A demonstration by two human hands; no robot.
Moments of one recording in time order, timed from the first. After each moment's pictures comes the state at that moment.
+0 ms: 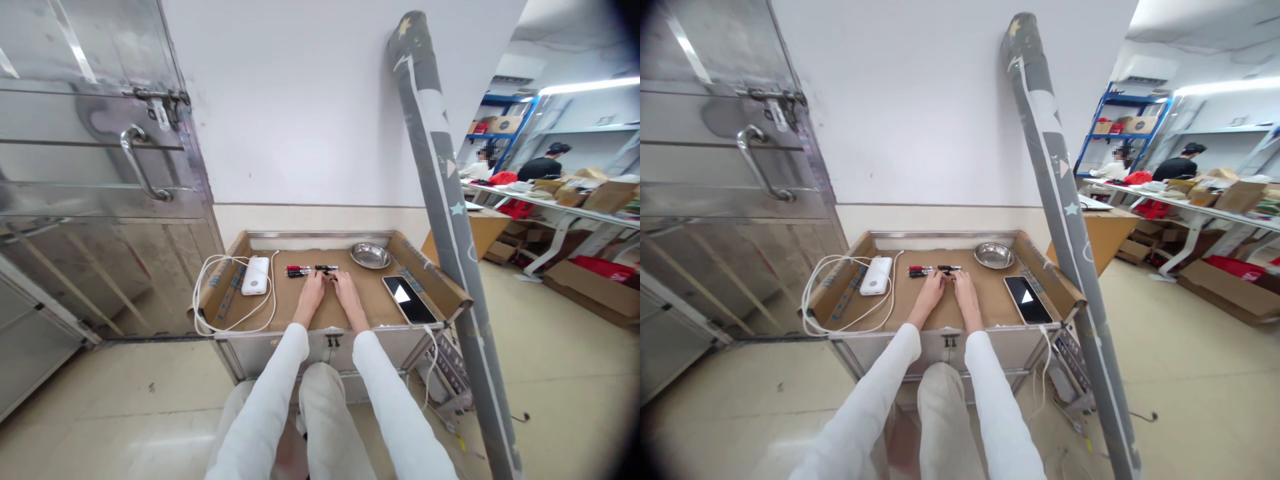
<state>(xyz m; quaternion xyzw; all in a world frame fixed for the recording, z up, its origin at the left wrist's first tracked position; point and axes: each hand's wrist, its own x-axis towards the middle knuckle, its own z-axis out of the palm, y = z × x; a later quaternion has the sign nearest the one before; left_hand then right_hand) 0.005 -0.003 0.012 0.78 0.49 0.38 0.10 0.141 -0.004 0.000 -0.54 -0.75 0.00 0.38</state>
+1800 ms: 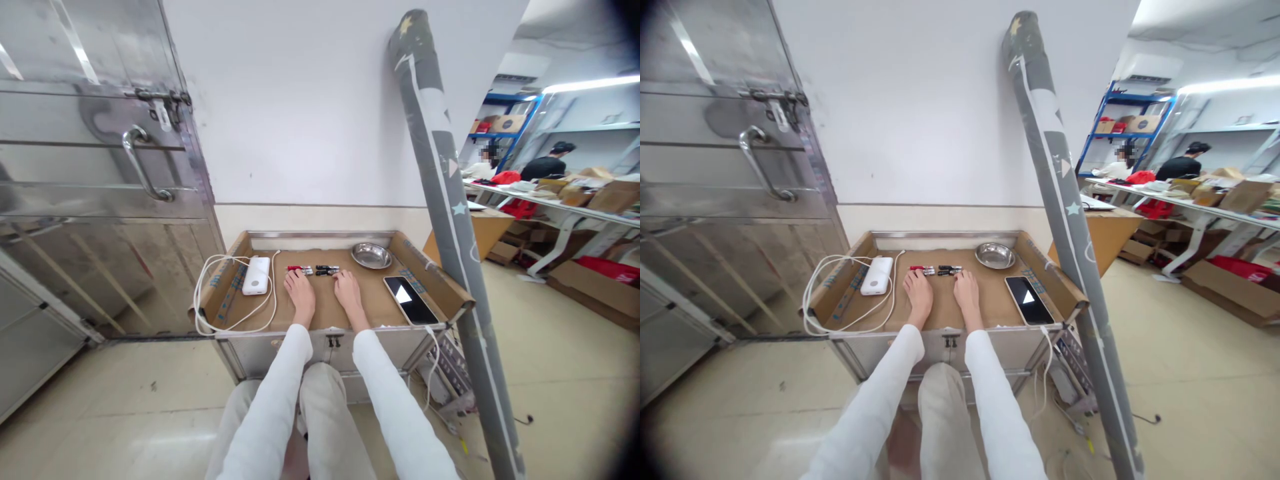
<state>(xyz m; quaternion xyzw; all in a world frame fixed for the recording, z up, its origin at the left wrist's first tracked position) 0.002 -0.016 0.016 0.58 0.74 0.30 -0.11 0.134 -0.018 0.016 -0.64 -0.72 -0.07 0.26</state>
